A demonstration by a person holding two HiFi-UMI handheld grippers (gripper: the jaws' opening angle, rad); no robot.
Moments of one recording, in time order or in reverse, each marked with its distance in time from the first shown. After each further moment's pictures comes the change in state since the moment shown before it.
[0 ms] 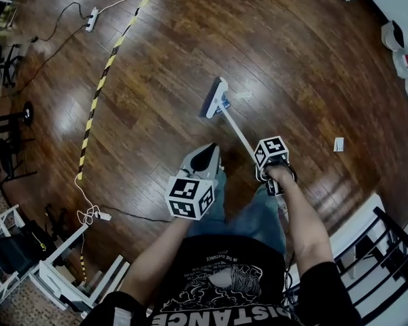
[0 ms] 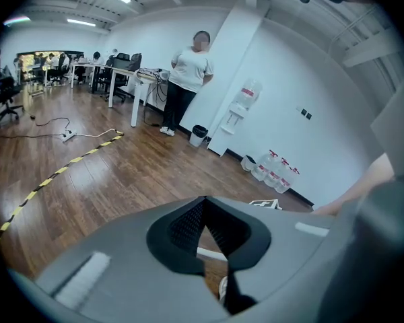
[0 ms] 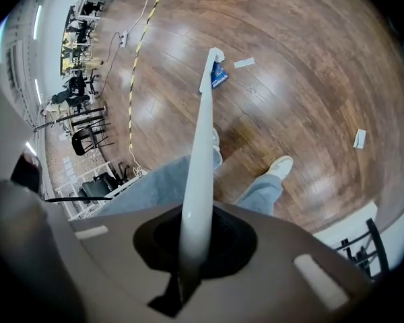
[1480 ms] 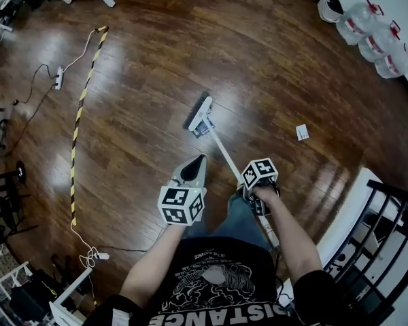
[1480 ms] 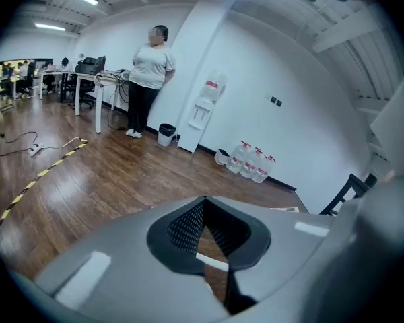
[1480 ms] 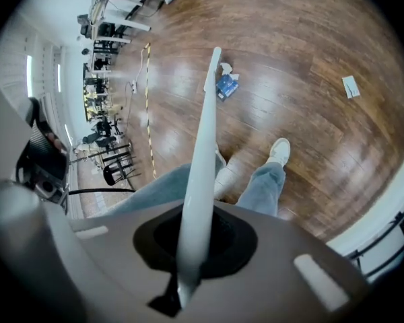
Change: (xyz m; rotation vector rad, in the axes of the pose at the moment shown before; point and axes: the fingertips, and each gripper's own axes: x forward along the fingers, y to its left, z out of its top) left arm 0.048 -0.200 -0.035 0.152 0.015 -0.144; right arm -0.040 -0.101 -0.126 0.135 -0.248 0.284
